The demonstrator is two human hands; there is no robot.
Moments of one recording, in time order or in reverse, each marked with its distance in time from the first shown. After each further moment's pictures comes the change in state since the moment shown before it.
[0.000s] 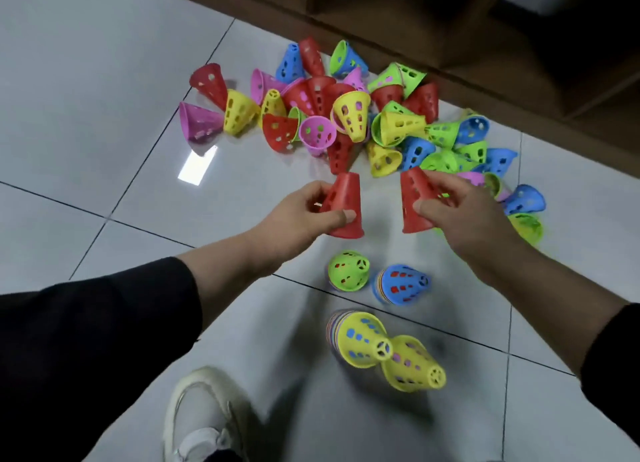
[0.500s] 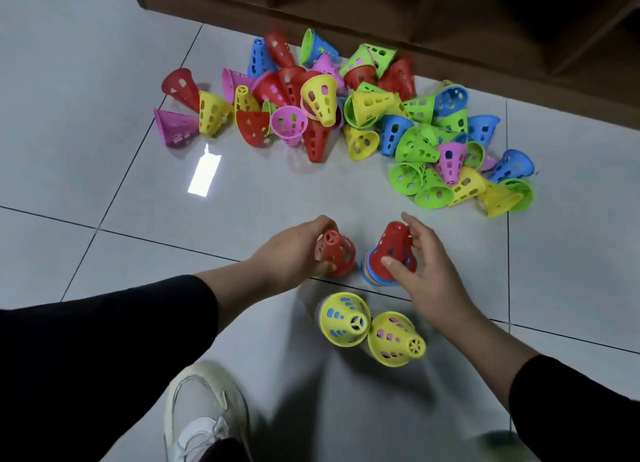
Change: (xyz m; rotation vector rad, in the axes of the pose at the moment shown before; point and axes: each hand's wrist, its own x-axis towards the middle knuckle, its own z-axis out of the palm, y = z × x) left_hand -0.009 -0.048 0.038 0.876 -0.170 0.148; right_hand -0.063 0.127 0.027 -0.010 0.023 -0.106
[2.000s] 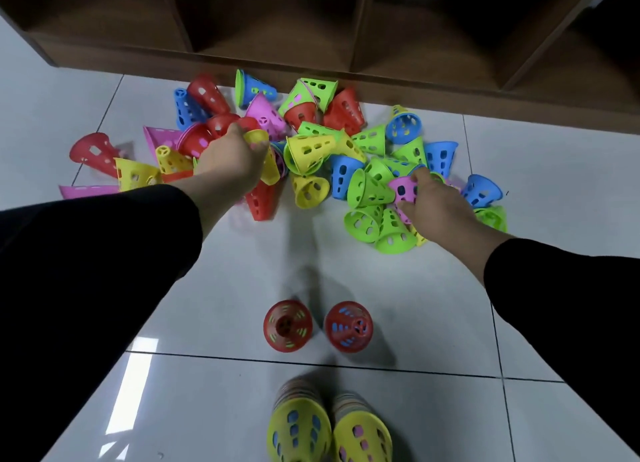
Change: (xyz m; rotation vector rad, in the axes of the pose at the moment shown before) left_hand 0.223 0.012 -0.108 0.189 0.451 -0.475; right_hand 0.212 0.058 -0.104 -0.785 0.074 0.201
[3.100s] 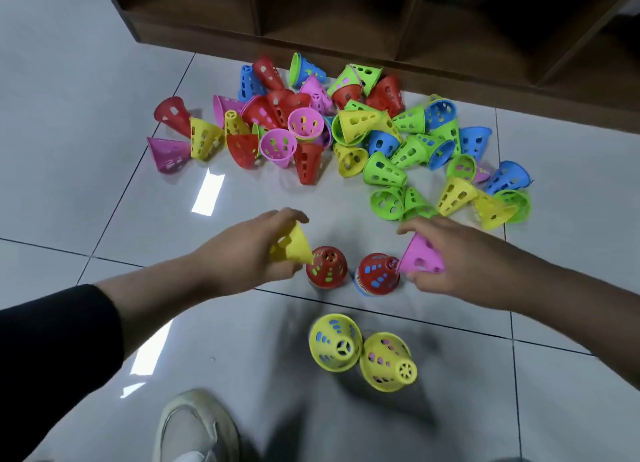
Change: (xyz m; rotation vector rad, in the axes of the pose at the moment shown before) left_hand -0.205 -0.112 -0.050 -0.059 -0.375 0.586; right_hand -0.193 -0.053 -0.068 0.042 -0.336 -0.476
